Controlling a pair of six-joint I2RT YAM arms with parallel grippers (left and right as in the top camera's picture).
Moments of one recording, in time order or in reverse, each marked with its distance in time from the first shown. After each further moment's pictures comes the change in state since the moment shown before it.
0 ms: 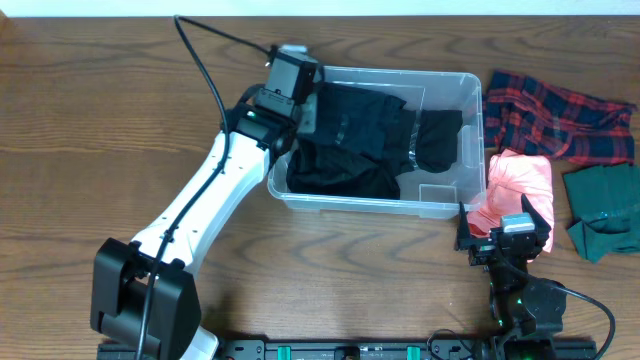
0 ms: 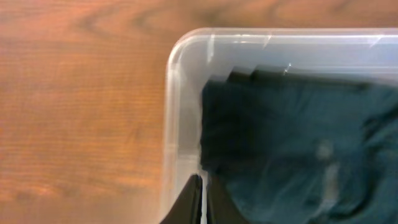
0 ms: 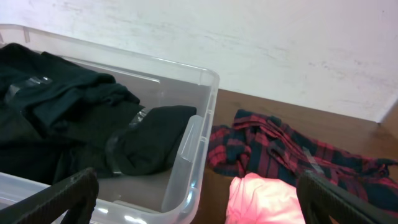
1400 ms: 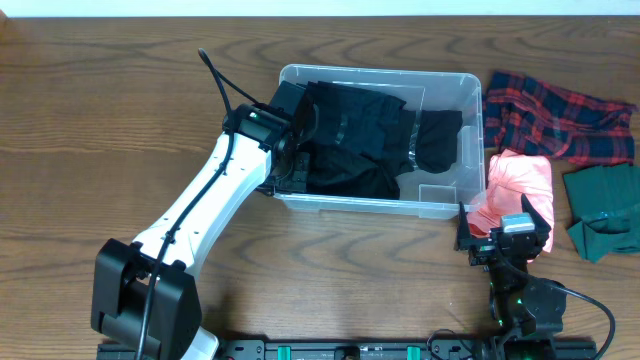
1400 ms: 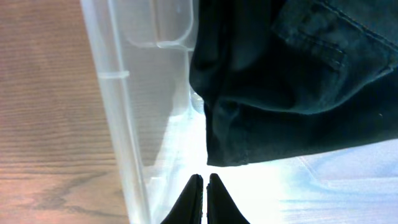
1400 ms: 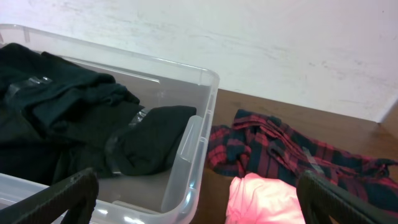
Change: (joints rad) left arm -0.014 0.000 0.000 -0.542 0.239 -0.038; right arm 0.000 0.000 0.000 0.000 0.000 0.000
